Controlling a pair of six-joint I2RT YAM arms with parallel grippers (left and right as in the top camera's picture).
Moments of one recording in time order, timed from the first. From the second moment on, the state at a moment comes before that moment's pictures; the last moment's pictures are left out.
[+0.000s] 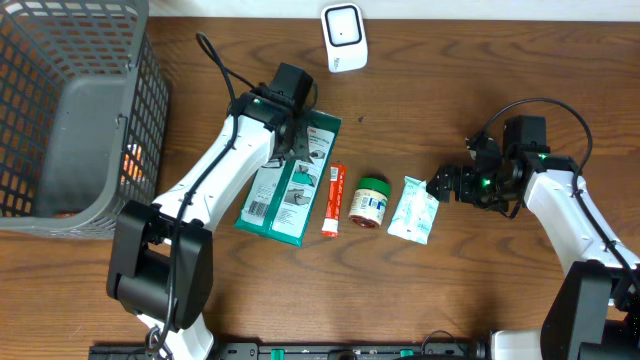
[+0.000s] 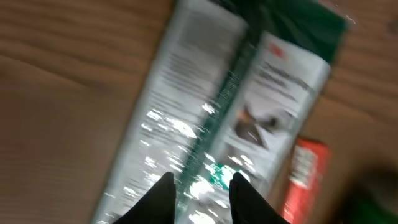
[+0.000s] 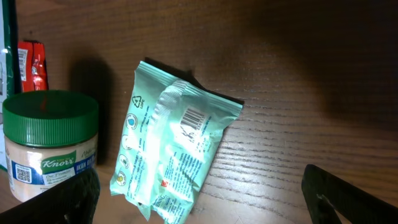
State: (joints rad) left arm -0.41 1.86 1.44 -0.86 -0.13 -0.51; right arm -0.08 1.58 0.97 -0.74 -0.38 0.06
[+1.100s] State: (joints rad) left arm -0.40 2.03 1.38 -0.97 0.08 -0.50; right arm -0.08 1.58 0.97 -0.74 -0.38 0.06
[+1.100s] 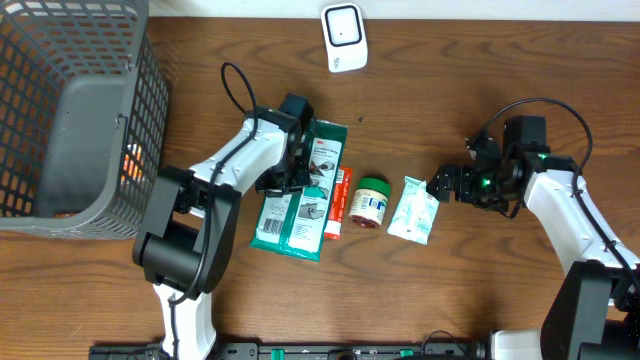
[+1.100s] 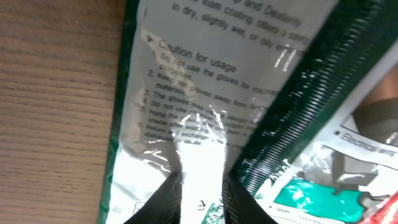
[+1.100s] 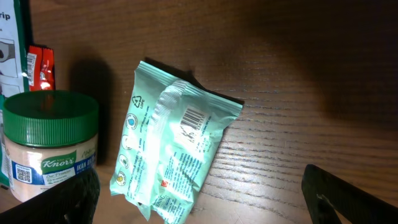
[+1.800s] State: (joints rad) left arm 0.06 1.42 1.71 -0.94 -0.12 -0.48; right arm -0.08 1.58 0.97 -0.74 -0.38 0.06
